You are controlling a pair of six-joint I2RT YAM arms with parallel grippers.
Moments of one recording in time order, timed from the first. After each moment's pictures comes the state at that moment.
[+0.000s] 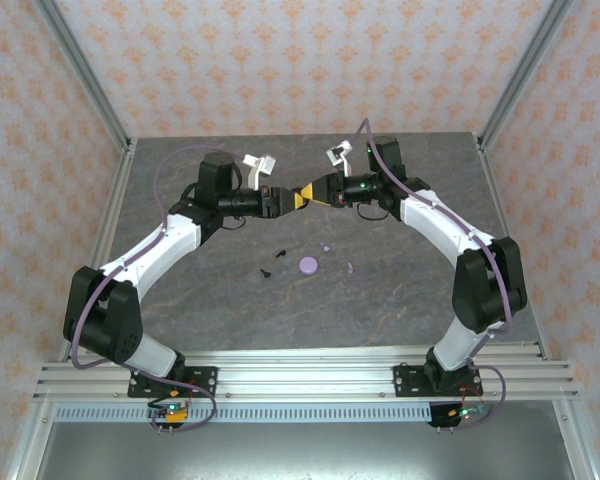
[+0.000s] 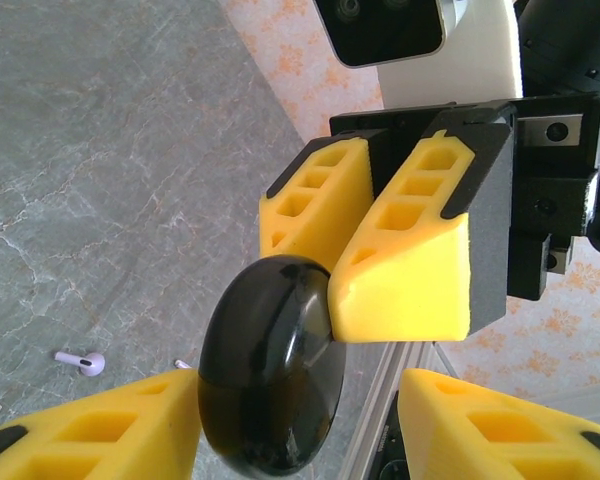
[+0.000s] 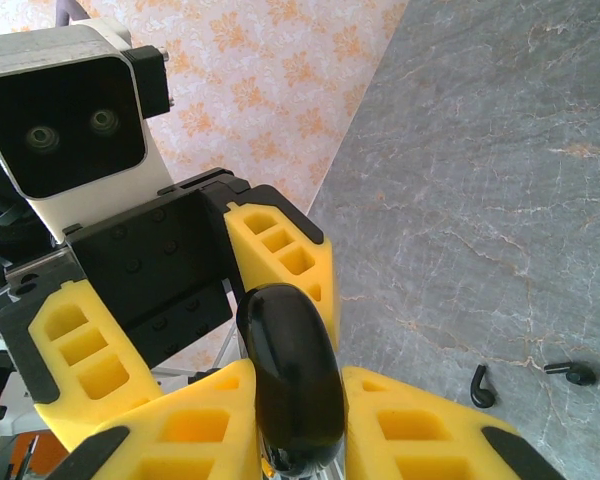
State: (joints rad) left arm -0.32 1.50 1.11 -0.07 0.84 -0.54; right arm 0.37 1.68 1.32 -0.20 -1.06 0.57
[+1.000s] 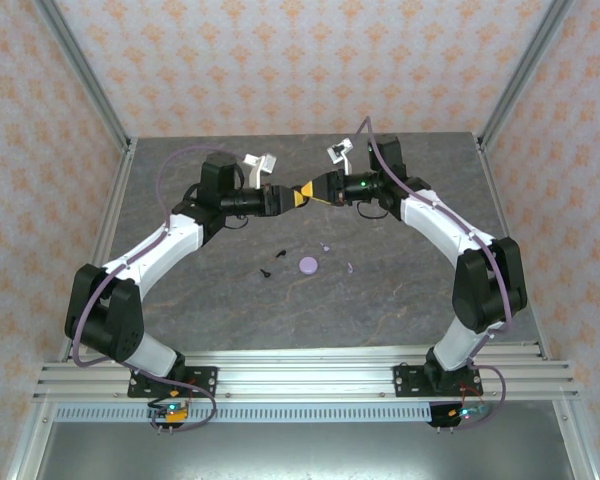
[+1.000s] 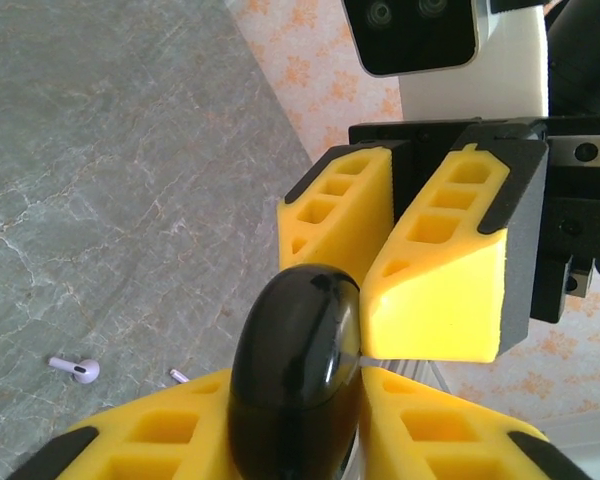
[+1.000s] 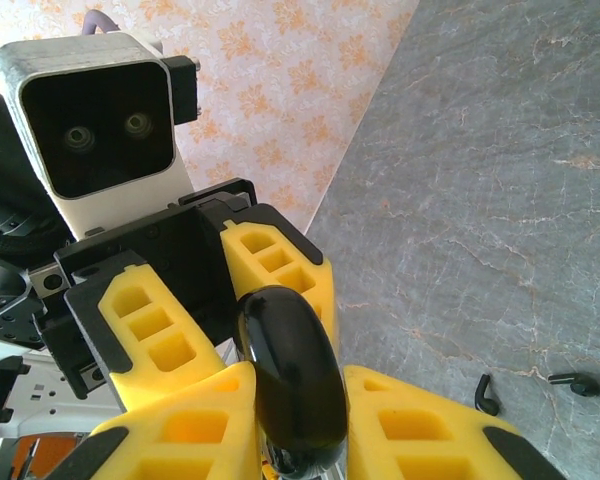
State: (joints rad) left arm -0.33 1.51 1.10 -0.03 0.81 -0.61; right arm 0.37 1.68 1.32 -0.17 -1.06 0.58
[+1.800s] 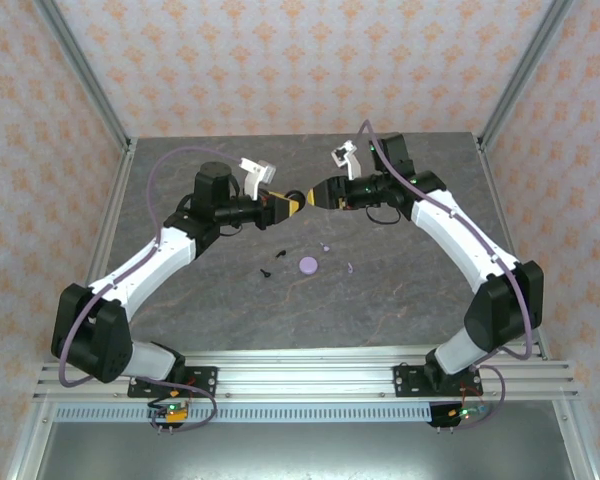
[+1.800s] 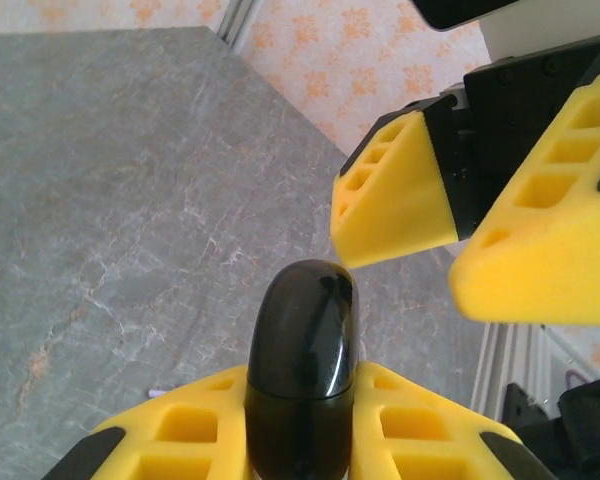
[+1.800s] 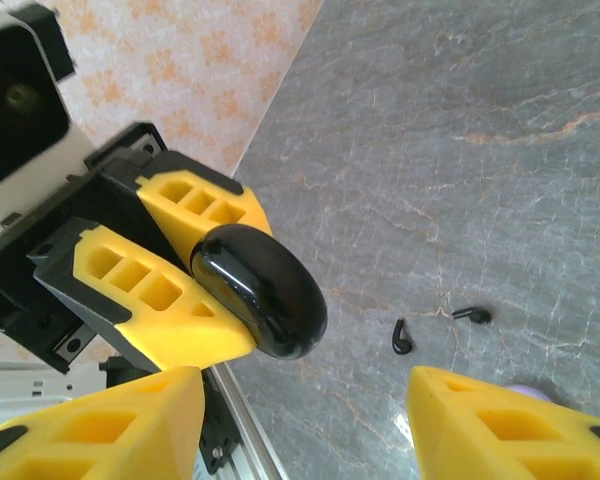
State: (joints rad) left arm -0.36 1.39 1.02 -0.04 0.70 -0.26; right arm 0.42 1.55 1.42 -0.60 -0.80 0.32
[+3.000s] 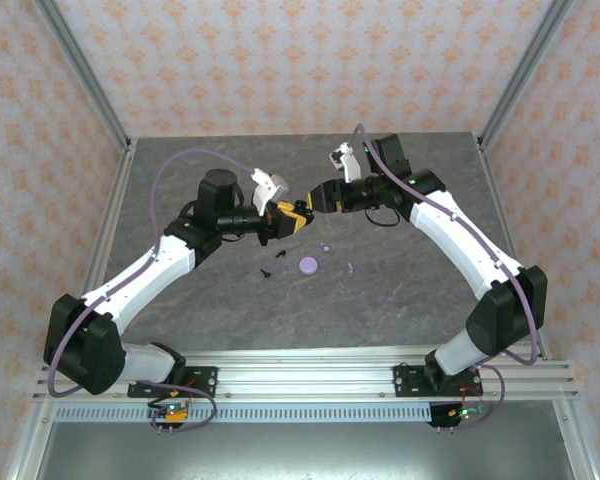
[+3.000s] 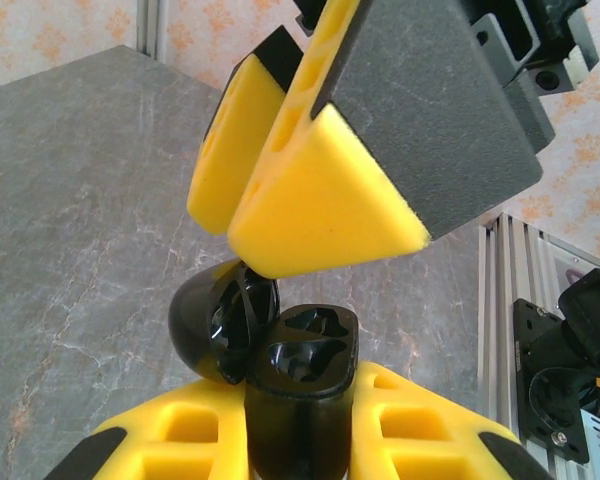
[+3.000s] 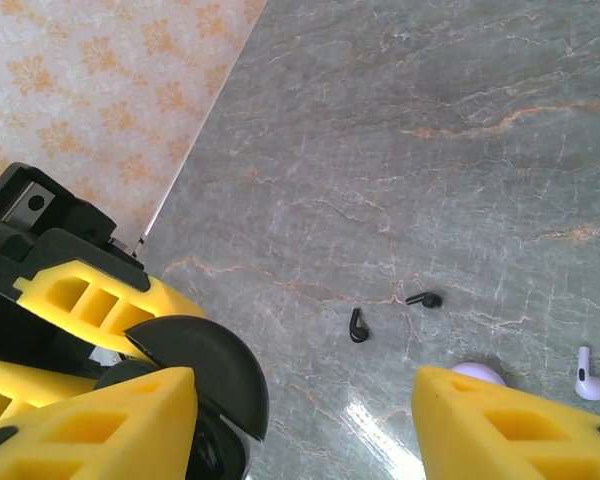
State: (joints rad) left arm -0.42 1.33 1.00 -0.09 0.75 -0.01; right arm 0.46 1.53 1.46 -0.68 -0.64 0.29
